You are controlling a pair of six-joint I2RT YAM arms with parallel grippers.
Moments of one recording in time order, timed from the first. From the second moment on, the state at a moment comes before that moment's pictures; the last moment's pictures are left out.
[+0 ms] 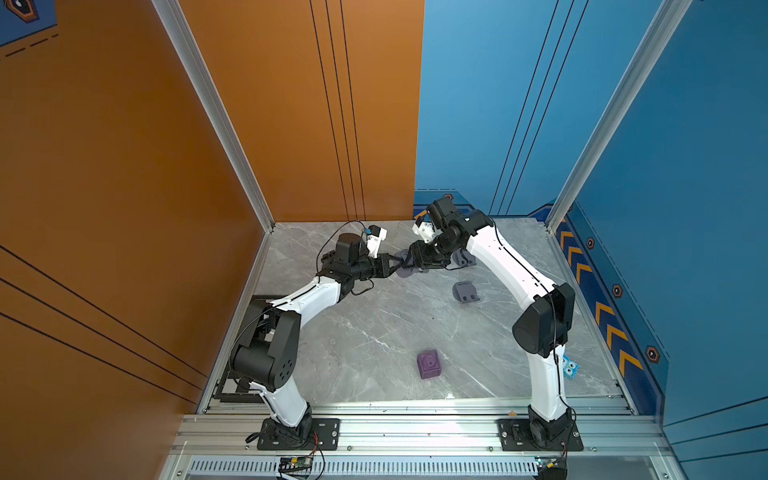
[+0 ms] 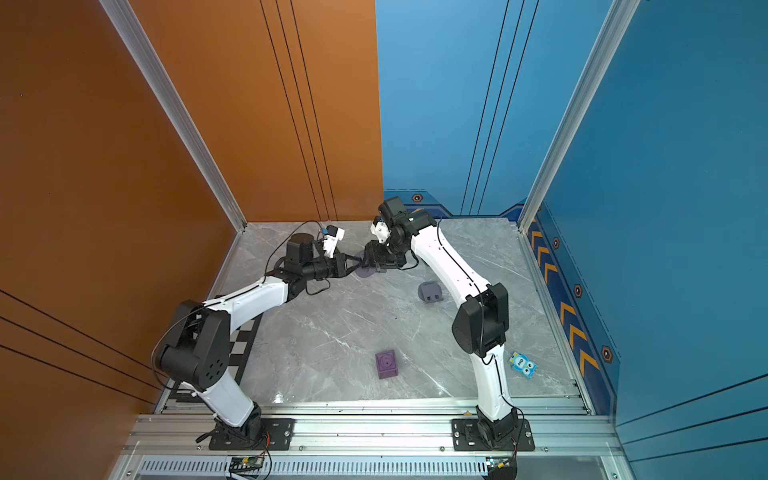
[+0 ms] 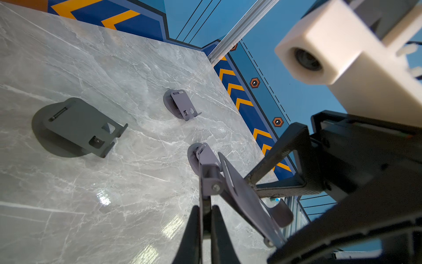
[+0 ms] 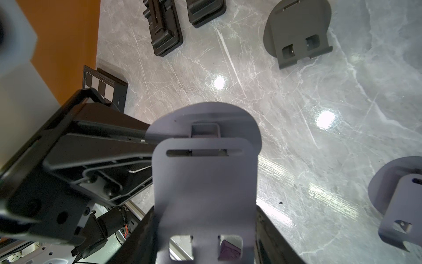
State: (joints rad) left arm -0.33 1.70 1.09 0.17 0.70 -0.50; right arm 0.53 2.09 2.16 -1.18 -0.40 0.34
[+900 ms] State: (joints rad) left arm -0.34 1.57 1.11 -0.01 0.63 -0.54; right arm 0.49 2.11 2.16 -1.04 -0.54 0.36
